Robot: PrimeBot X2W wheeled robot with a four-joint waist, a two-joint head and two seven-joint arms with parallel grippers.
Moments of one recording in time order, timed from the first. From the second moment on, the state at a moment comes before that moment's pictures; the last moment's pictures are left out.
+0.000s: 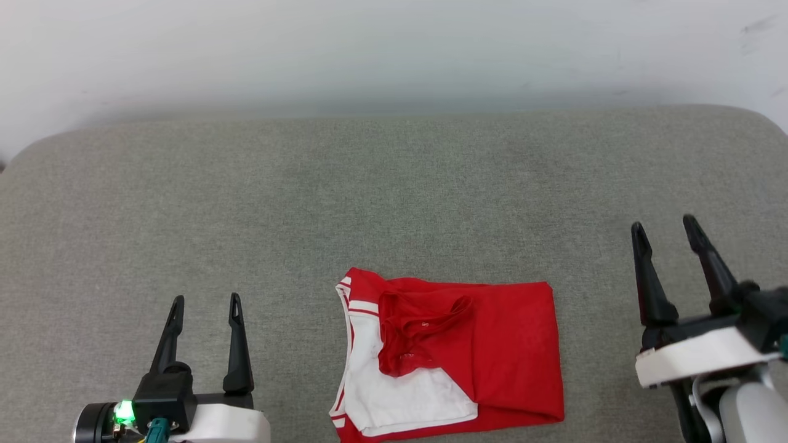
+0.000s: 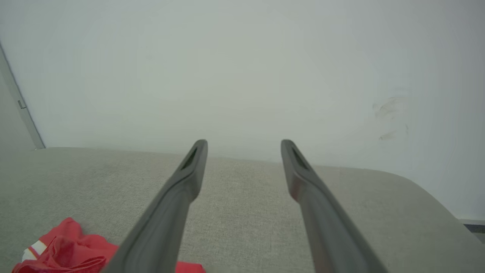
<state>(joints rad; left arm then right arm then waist) 0.06 0.07 -0.01 0.00 -0.03 0.07 -0.26 -0.16 -0.18 0.03 0.13 0.19 0.13 -0.26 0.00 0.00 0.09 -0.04</state>
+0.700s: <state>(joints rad) 0.10 0.06 0.01 0.00 -0.04 0.04 -0.26 0.06 -0.08 -0.01 0.02 0.15 0.13 -0.26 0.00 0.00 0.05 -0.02</state>
